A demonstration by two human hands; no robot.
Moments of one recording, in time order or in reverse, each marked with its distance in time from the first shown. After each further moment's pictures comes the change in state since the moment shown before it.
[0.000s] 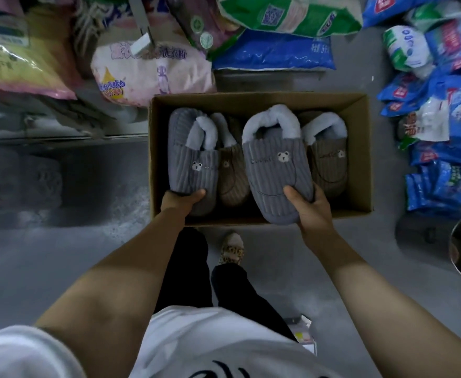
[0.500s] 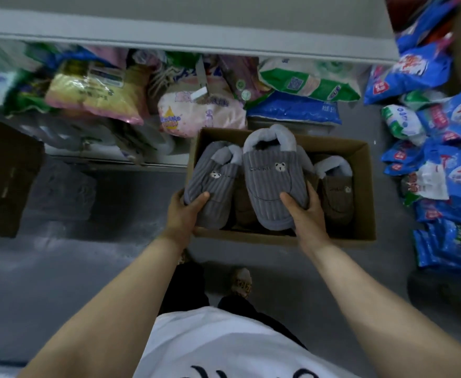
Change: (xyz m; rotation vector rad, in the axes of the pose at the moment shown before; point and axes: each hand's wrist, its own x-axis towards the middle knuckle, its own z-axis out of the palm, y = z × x) left_hand -0.084 -0.021 -0.075 -0.489 -0.103 0.416; right_hand -0.070 -0.028 0.046 -0.033 -0.224 -0.281
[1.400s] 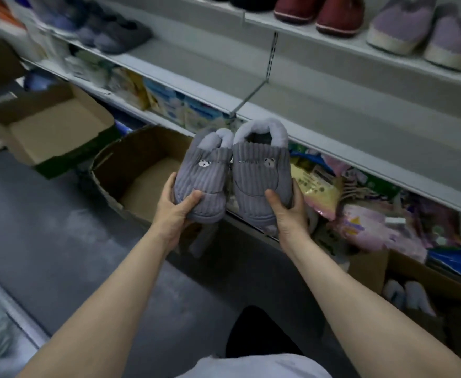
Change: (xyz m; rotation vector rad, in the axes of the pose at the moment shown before) left_hand -0.030 0.164 -0.553 -0.534 0.138 0.400; right_hand -0.137 -0.053 0.596 -0.117 -0.424 -0.350
